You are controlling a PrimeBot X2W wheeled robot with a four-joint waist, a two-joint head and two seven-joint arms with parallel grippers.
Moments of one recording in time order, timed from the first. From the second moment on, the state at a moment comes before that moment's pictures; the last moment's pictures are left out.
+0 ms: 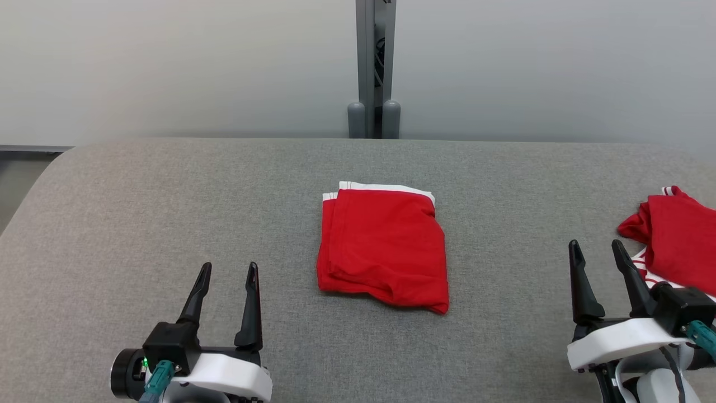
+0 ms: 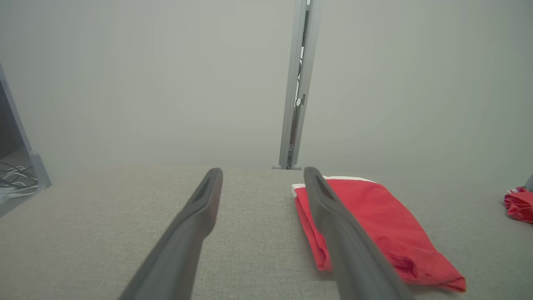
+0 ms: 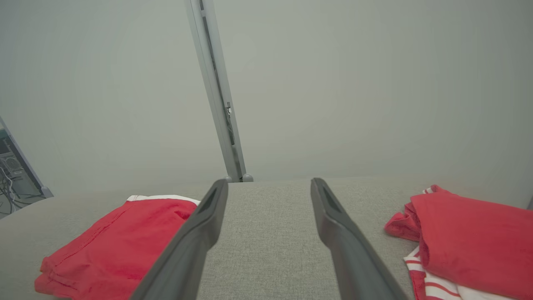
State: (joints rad) left arm -0.04 0.05 -0.19 0.19 -0.23 0.11 -0.26; right arm -0.16 -0.05 -0.02 0.34 0.21 0.13 -0.26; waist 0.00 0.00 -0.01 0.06
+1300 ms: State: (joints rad) left arm -0.17 0.05 -0.33 0.17 -0.25 0.12 -0.26; right arm -0.65 -0.17 0.37 0.78 1.17 0.13 0.11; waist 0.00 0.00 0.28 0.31
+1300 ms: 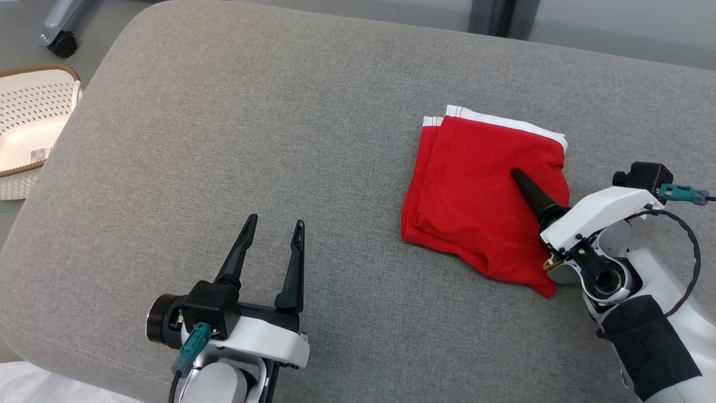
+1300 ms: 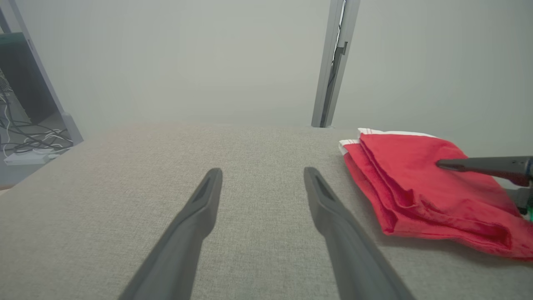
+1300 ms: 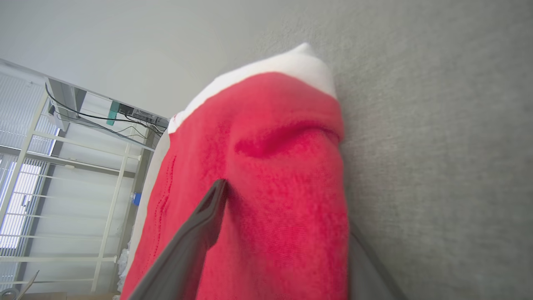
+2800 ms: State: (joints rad) left arm -0.28 0.05 -0.40 0.16 -0.25 0.13 -0.26; right arm -0.85 -0.74 0.85 0.77 0.77 0.13 -0.04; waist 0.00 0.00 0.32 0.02
